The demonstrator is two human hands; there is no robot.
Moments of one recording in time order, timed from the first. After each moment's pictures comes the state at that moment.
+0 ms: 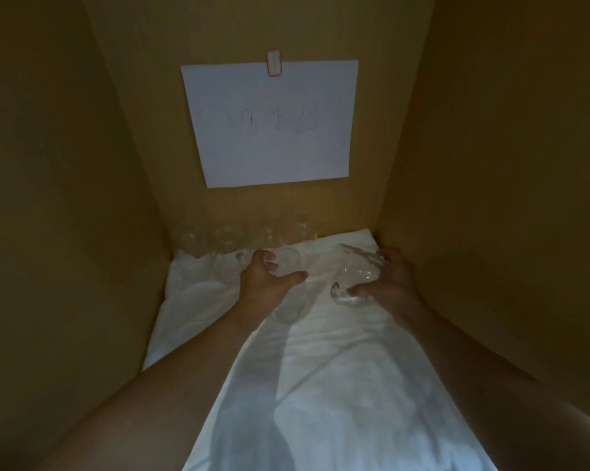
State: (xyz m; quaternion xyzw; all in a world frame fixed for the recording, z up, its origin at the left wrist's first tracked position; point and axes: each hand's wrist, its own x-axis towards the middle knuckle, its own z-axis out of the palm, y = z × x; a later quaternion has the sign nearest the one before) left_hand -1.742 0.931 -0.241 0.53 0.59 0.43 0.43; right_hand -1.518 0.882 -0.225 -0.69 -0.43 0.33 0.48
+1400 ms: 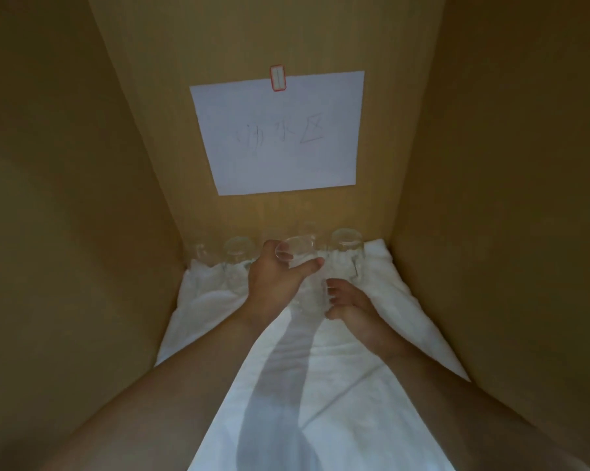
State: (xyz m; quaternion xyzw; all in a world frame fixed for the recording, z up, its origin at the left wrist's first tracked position) left_hand -1.721 0.921 -0.198 0.56 0.60 0.45 0.35; right_hand -1.562 0.888 -0.262 -0.55 -0.49 0.51 0.45
